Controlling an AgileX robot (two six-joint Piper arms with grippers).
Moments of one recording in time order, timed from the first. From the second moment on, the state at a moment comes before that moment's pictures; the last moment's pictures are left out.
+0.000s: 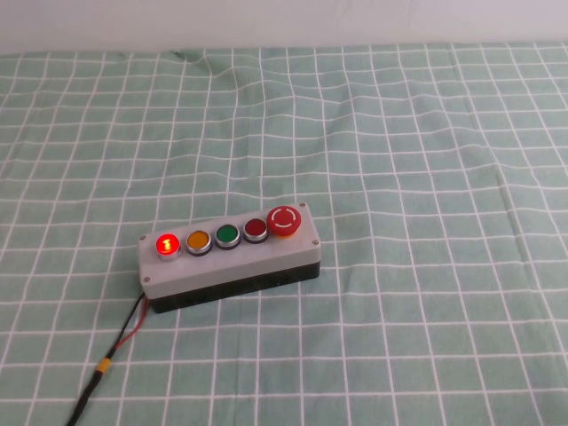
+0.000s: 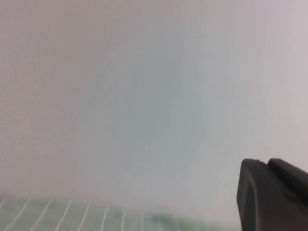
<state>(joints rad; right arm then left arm) 0.03 -0.01 0.03 0.06 0.34 0.07 -0.08 -0.02 0.03 0.02 -0.25 -0.12</state>
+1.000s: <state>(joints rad) 0.03 -0.01 0.03 0.06 0.34 0.07 -0.08 0.41 -0.97 -0.05 0.61 -0.06</state>
